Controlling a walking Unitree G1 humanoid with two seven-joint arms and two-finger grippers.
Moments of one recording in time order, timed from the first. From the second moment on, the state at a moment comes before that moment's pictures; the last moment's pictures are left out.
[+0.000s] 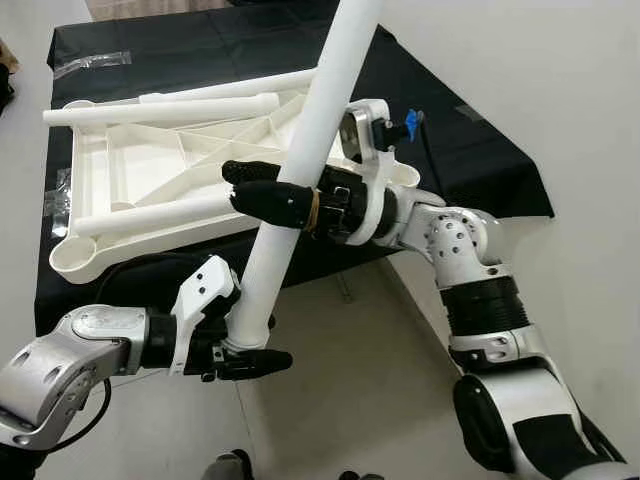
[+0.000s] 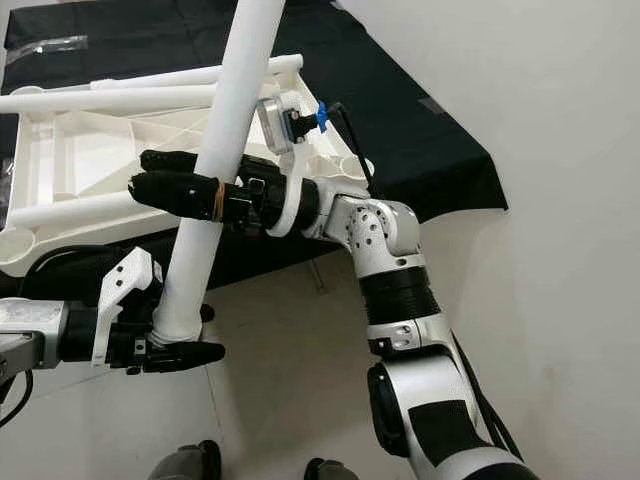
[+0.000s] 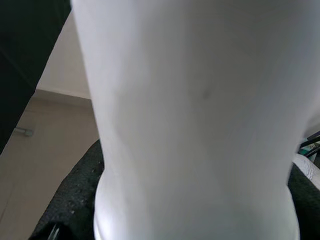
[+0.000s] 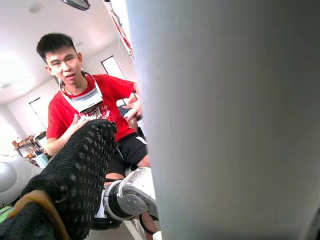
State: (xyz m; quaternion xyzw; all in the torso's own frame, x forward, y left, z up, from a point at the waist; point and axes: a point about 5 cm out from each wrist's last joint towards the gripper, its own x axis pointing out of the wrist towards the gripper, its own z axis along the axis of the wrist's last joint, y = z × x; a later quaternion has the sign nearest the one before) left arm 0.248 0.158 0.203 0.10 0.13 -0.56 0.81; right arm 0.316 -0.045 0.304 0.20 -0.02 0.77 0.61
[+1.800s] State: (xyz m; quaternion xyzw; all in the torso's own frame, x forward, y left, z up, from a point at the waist) left arm 0.255 0.157 0.220 0.09 0.10 -0.53 0.84; right arm 0.334 -0.057 0.288 0.16 -0.01 0.72 0.67
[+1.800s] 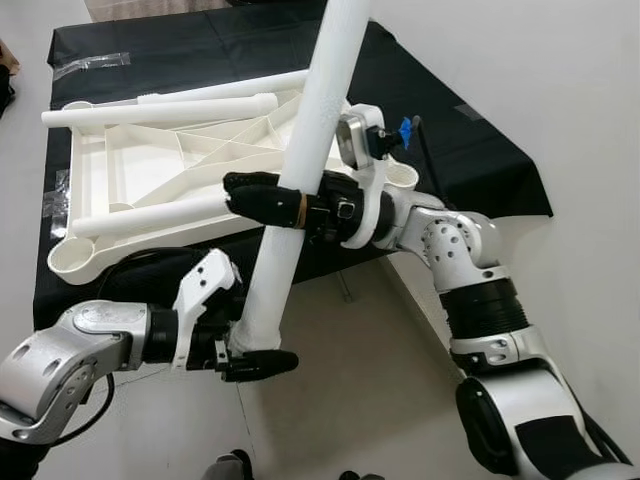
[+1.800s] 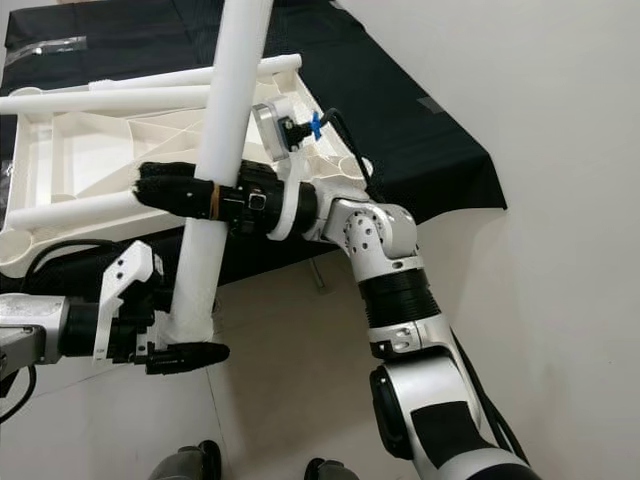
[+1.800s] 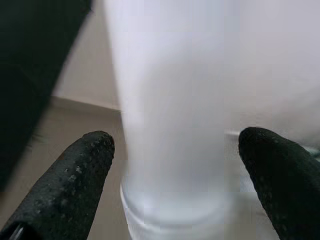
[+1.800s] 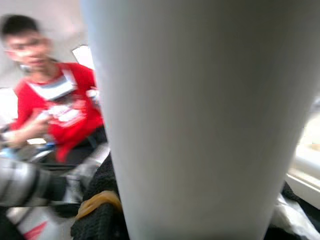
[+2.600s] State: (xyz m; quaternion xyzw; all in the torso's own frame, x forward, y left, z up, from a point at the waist) left arm 0.277 0.177 0.260 0.07 -0.10 -0.22 0.97; right arm 0.395 -0.172 0.289 -0.01 -0.13 0.22 0.97
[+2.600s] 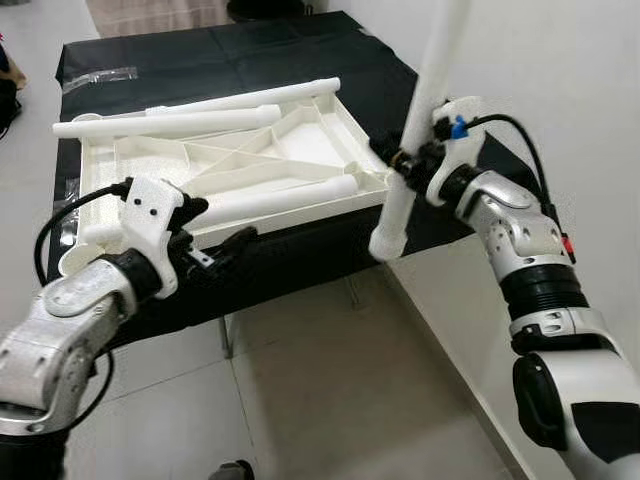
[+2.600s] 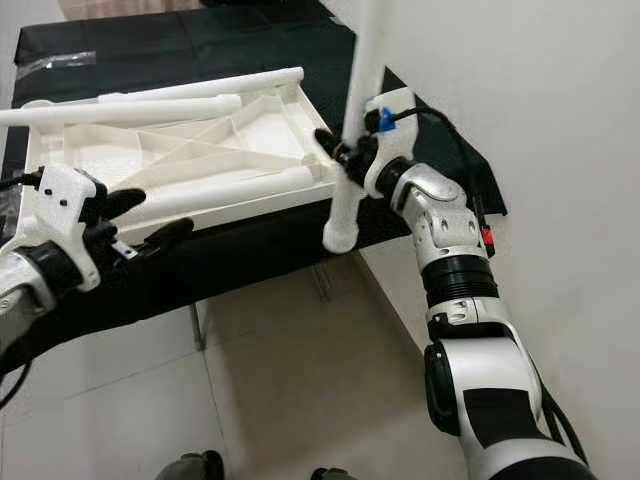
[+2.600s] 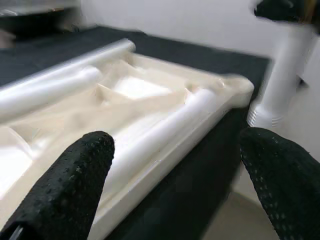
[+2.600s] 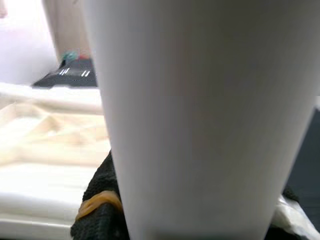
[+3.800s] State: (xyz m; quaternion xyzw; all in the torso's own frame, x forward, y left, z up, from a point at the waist) left arm 0.260 0.139 0.252 0.02 -0.14 -0.10 0.98; right arm 0.345 -0.153 0.320 -0.03 -0.27 0.08 0.96
